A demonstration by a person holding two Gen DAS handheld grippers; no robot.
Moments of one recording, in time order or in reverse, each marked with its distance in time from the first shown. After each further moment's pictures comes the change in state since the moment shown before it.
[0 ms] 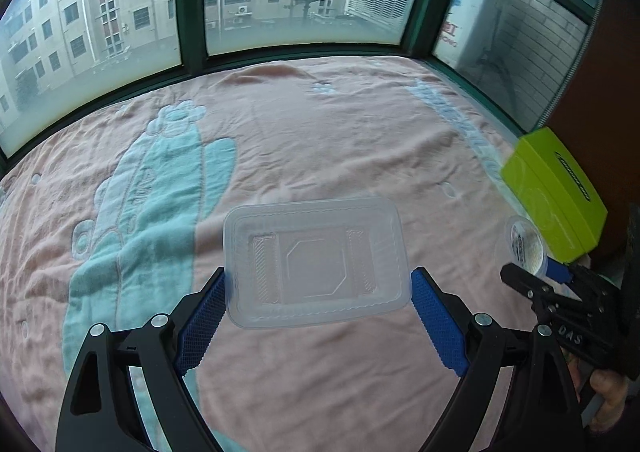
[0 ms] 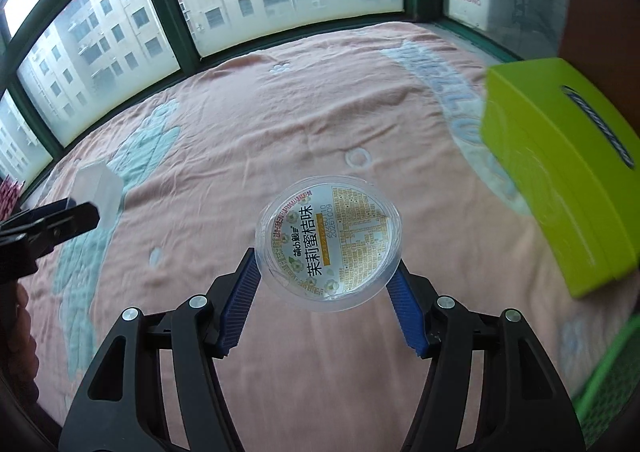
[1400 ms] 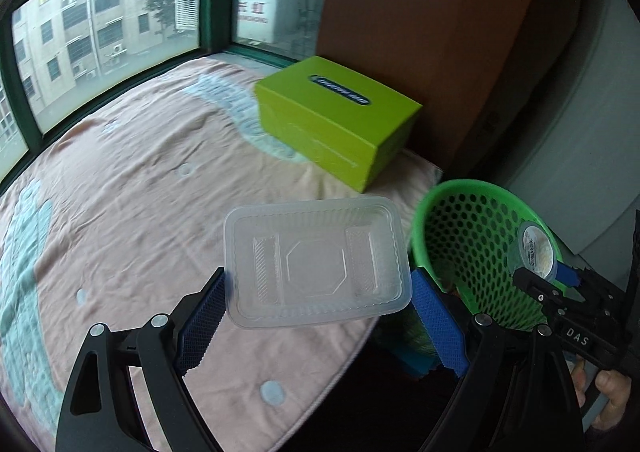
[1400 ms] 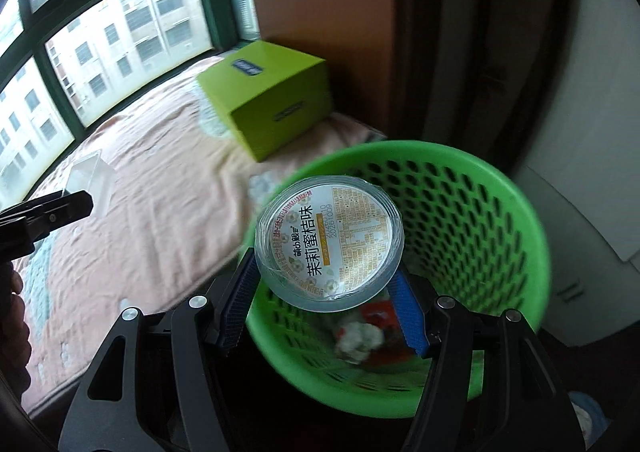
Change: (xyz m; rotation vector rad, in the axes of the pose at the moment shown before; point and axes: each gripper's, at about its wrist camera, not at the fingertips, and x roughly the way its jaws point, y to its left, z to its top) left arm -0.049 -0.245 -0.071 0.367 0.021 -0.302; right arm -0.206 -0.166 -0.159 0.341 -0.091 -0.359
